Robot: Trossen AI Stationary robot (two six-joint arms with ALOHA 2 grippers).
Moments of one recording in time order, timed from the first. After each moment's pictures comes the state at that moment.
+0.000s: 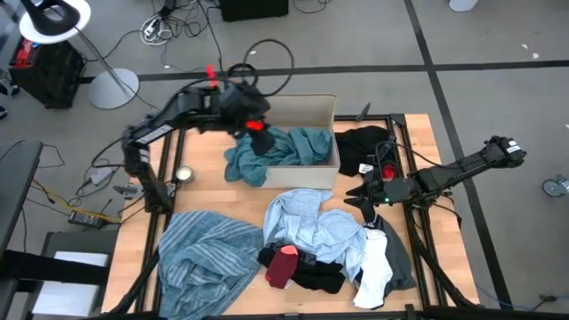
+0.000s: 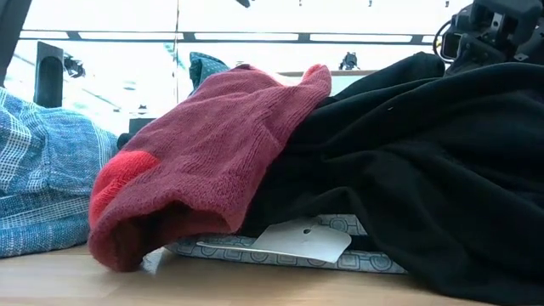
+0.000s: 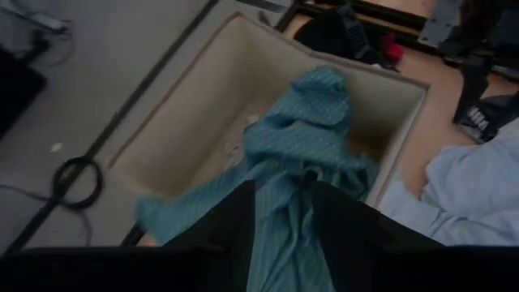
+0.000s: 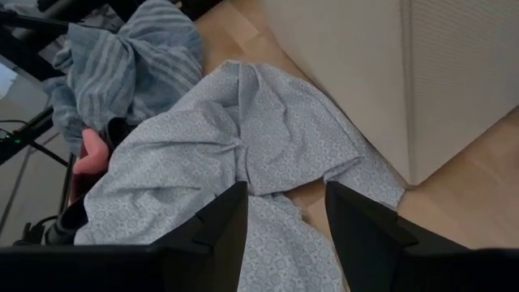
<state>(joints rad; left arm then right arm) 0.16 1.73 2.28 -1.38 -0.37 -0.23 0.32 0.68 0.35 -0.21 0.39 0.75</state>
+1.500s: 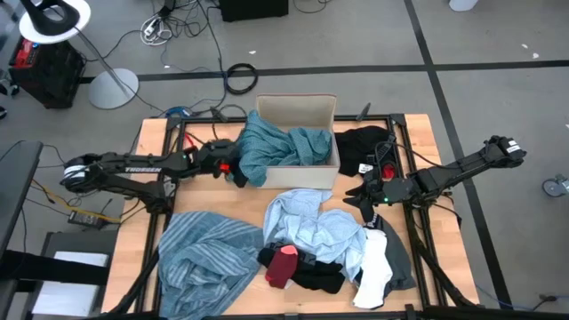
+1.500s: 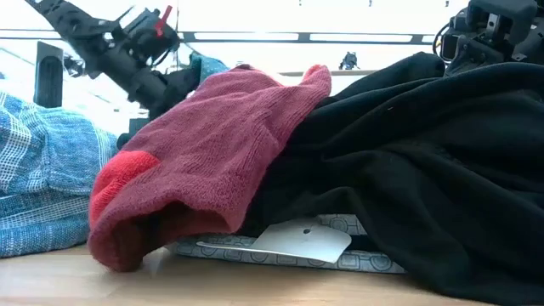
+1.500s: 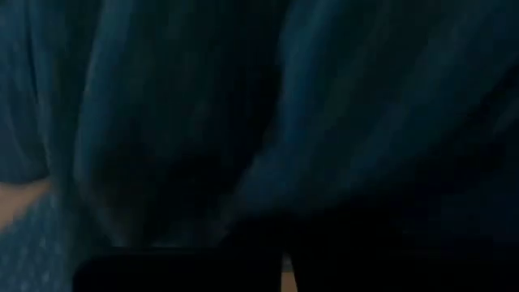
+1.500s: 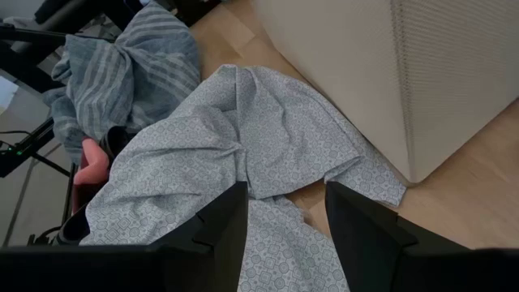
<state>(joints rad) 0.34 1.16 0.54 0.03 -0.07 -0.39 0.32 0.69 0.35 -0.20 0.40 0.79</state>
